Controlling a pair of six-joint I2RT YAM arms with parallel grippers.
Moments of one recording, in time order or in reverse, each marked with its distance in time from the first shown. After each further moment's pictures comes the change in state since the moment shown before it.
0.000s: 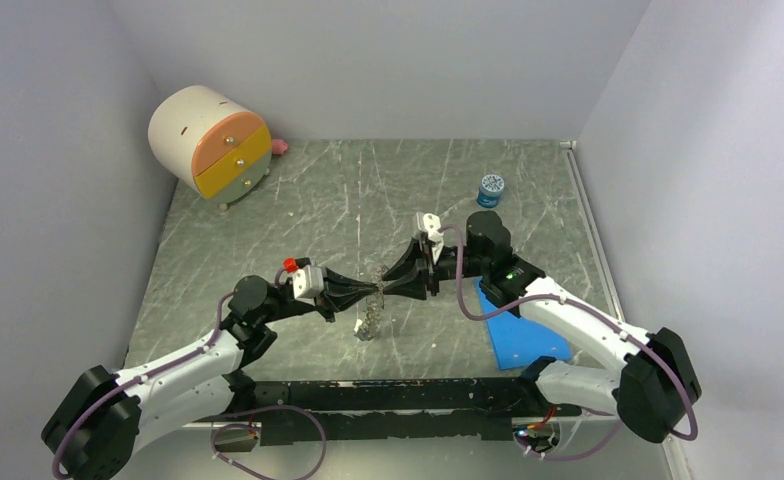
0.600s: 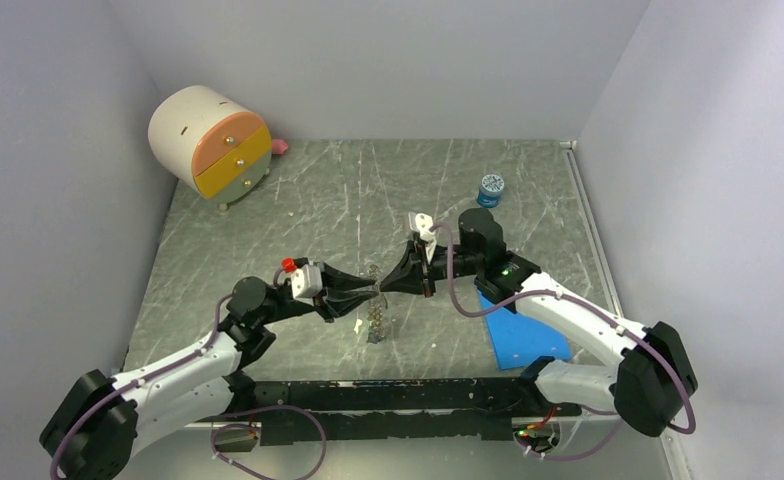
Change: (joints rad) left arm 0.001 -0.006 -0.006 -0.003 -0.016 -0.013; right arm 0.014 0.035 0.021 -0.025 0.000 -0.008
